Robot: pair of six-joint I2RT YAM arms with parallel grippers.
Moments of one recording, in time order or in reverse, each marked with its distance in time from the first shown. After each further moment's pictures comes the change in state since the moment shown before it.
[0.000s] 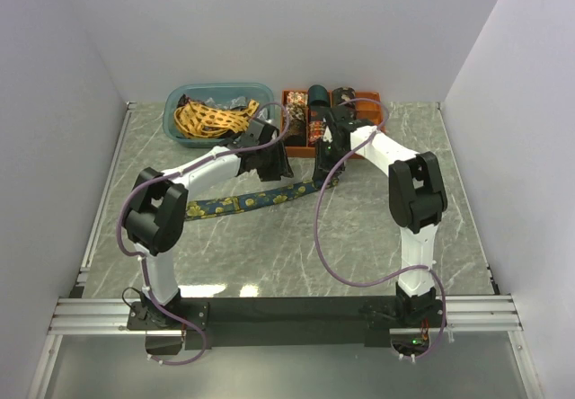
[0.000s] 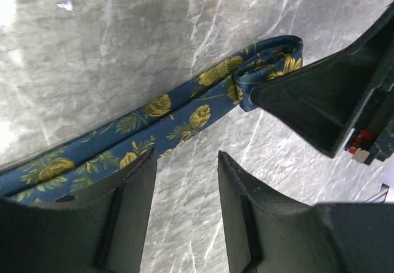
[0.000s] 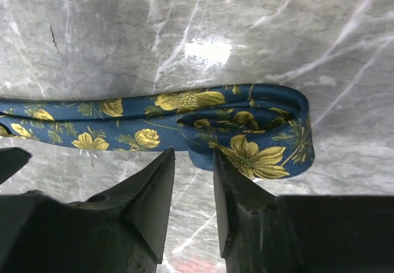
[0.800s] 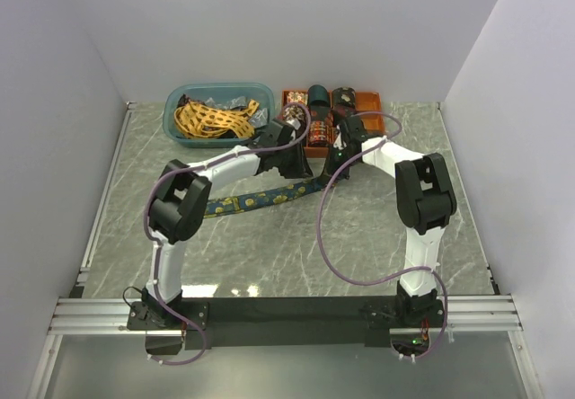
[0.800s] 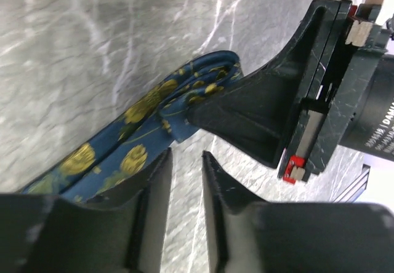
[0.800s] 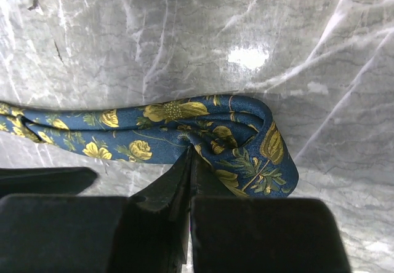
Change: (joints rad) left arm -0.057 0.163 0.122 0.121 0.101 0.000; right arm -0.073 -0.045 -0.214 0.242 -0.139 0.107
